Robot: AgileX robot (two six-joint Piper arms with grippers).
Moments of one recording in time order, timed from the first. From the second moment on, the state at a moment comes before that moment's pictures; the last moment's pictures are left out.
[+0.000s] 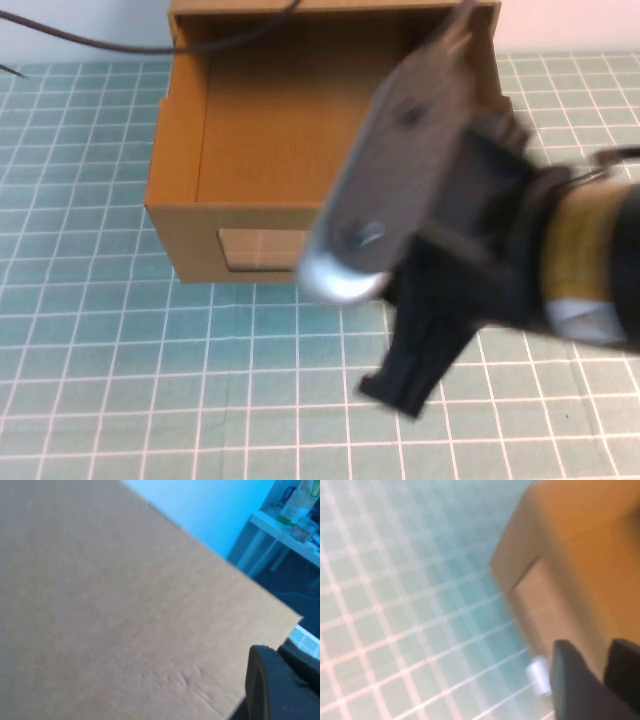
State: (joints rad) right arm 1.18 1.24 -1.27 -0.47 0.76 0.14; left arm -0.22 1.95 -2.20 -0.89 1.05 0.62
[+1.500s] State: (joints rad) right arm 0.61 0.87 -0.78 -0.48 0.32 0.11; left arm -0.13 0.28 -0.58 -0.63 0.46 0.47
